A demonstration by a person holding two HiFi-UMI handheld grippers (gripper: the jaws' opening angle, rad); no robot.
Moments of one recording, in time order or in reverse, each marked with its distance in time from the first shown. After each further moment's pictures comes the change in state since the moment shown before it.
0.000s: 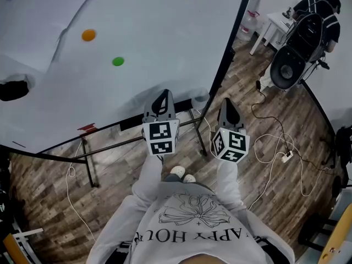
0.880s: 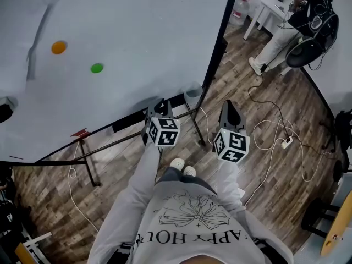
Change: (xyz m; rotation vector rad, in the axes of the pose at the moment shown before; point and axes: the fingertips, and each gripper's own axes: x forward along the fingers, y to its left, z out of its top) left arm 0.054 -0.019 -0.142 0.268 0.404 -0.064; right arm -0.003 -0.044 -0.048 0.013 0.113 -0.100
